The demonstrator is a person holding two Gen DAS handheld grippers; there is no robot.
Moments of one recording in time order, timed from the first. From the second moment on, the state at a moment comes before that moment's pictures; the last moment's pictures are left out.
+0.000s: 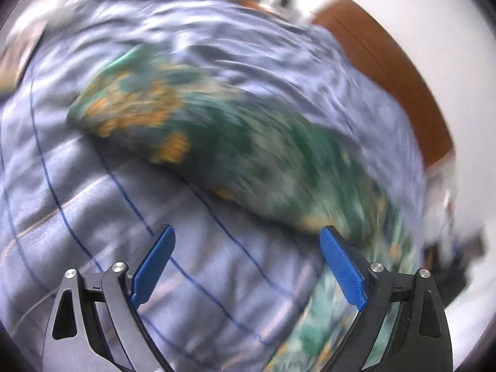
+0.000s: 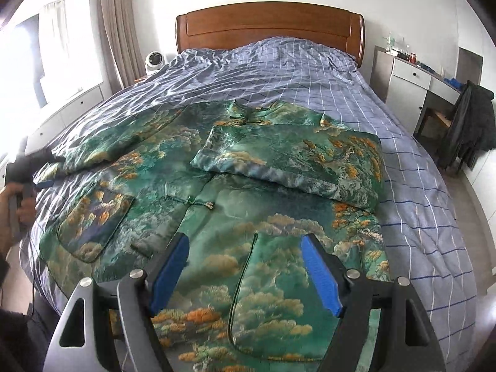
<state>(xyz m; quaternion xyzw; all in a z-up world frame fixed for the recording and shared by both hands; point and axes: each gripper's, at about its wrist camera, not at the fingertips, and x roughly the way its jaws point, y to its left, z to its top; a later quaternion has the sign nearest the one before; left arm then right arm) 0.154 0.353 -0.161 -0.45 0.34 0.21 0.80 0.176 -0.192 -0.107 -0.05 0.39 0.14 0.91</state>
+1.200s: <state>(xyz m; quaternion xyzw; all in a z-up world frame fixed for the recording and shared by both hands) 0.240 0.000 -0.120 0.27 0.33 0.00 0.90 0.144 -0.217 -0.103 0.00 0.39 0.14 0.91</state>
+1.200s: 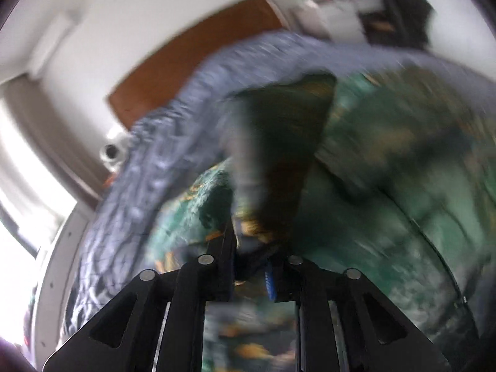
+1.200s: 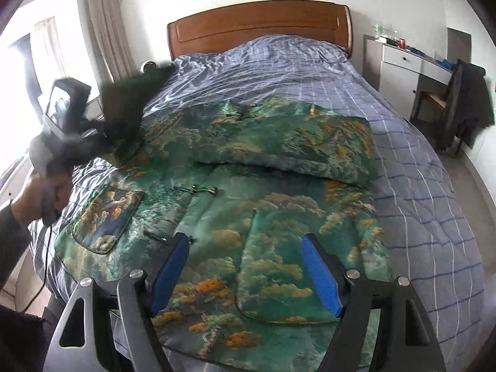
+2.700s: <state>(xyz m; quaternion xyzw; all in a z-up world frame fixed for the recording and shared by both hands) 0.127 0.117 -0.114 0.01 0.39 0.04 0.92 0.460 -0.106 -0.086 0.09 0.42 0.23 0.87</state>
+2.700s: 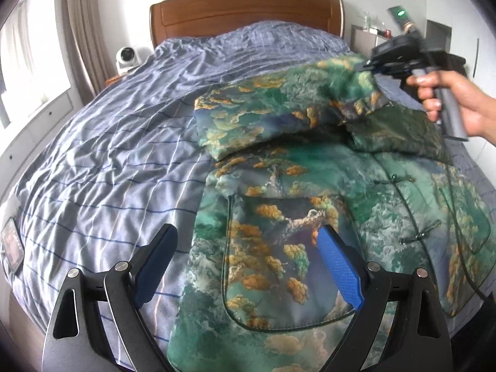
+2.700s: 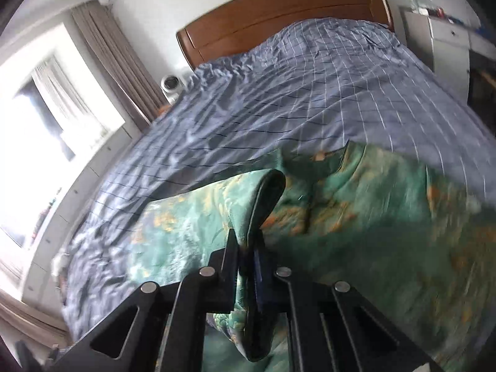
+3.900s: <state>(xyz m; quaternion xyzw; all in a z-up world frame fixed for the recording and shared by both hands) 0.374 0.132 -0.188 -0.01 0.50 0.02 0.86 0.433 -0.069 -0.196 -0.06 0.50 0.25 0.83</state>
